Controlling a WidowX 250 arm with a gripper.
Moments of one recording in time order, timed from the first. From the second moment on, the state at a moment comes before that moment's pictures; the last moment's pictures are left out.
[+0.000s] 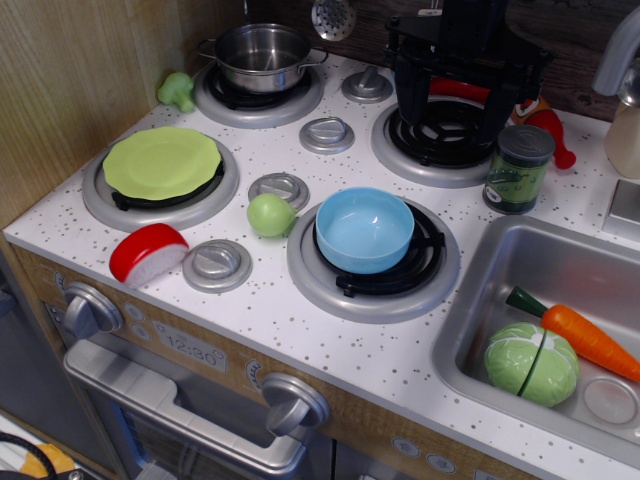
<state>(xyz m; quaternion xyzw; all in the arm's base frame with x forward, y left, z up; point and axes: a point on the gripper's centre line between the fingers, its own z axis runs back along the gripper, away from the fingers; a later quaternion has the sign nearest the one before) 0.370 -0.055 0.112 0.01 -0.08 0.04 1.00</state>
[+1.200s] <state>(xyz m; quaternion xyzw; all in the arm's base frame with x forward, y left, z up) 0.251 0.090 0.080 0.13 -0.13 -0.04 0.98</state>
